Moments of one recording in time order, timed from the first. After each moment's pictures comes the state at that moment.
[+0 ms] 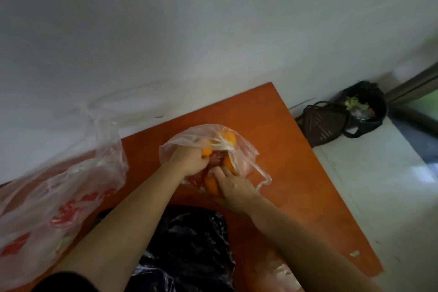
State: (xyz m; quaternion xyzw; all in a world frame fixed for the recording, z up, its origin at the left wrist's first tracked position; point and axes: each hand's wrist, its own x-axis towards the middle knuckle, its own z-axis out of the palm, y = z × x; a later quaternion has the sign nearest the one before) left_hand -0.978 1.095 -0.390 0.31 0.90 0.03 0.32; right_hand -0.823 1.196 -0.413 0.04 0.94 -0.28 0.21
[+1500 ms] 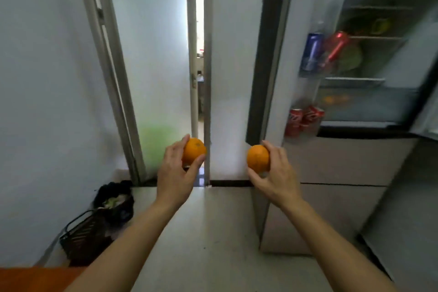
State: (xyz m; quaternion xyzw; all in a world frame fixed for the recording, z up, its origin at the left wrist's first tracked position) left_hand -0.268 1.233 -0.092 0.70 0.47 0.52 0.15; right_hand -0.017 1.189 -0.100 0.66 0.64 -0.01 -0.40
